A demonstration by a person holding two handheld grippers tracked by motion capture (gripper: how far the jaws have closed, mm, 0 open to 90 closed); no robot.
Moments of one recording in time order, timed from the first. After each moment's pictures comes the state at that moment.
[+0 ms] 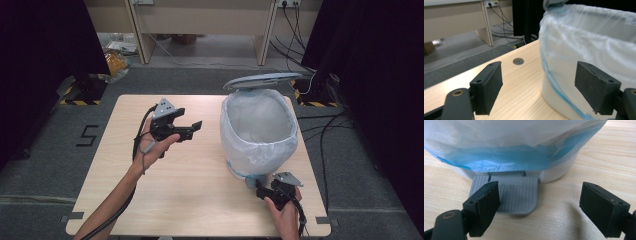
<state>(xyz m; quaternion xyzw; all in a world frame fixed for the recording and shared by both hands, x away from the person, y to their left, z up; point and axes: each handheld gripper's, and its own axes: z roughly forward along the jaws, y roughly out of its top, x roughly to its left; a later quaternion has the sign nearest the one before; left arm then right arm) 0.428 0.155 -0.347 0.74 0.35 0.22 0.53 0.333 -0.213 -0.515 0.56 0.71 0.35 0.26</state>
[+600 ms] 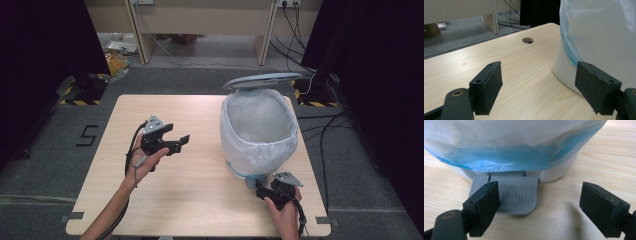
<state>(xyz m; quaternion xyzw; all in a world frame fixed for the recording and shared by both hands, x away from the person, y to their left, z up) 0.420 0.185 -0.402 0.74 0.39 0.21 0.51 0.333 -0.213 -0.515 0.56 0.70 0.35 0.26</state>
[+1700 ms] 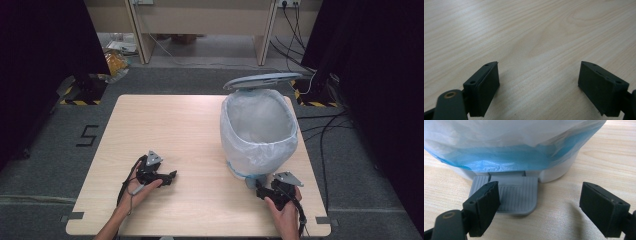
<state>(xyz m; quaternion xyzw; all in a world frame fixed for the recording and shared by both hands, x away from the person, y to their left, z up) 0.393 0.216 -0.523 0.80 0.44 0.19 0.37 0.333 -0.214 -0.515 0.56 0.70 0.35 0.26</state>
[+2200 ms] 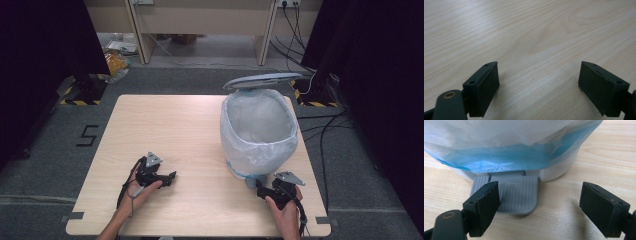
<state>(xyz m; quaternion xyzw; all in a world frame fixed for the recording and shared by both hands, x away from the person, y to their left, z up) 0.389 0.215 -0.524 0.79 0.45 0.20 0.37 0.335 -0.217 -0.516 0.57 0.70 0.36 0.24</state>
